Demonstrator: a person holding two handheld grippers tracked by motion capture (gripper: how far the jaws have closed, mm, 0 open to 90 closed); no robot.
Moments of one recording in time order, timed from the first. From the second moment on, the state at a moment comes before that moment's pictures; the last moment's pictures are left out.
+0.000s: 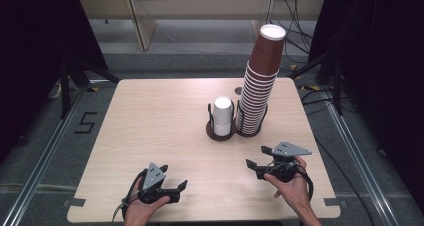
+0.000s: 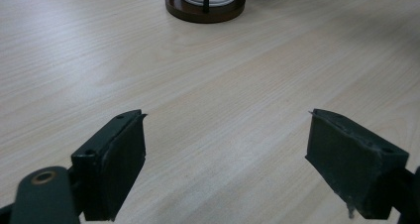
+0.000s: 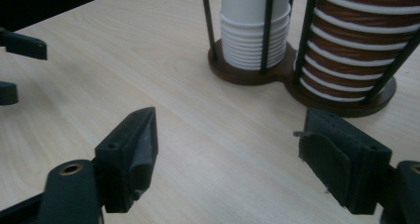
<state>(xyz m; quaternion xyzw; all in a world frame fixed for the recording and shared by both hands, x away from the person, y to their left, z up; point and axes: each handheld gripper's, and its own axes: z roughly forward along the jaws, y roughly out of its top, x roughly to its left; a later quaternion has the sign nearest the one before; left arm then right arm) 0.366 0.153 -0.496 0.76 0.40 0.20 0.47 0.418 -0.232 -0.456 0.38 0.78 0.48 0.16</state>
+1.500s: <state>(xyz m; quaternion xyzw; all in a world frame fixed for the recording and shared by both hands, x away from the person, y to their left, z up) 0.367 0.158 -0.494 0.76 0.40 0.21 0.47 0.484 -0.168 -0.413 0.35 0.76 0.51 0.19</state>
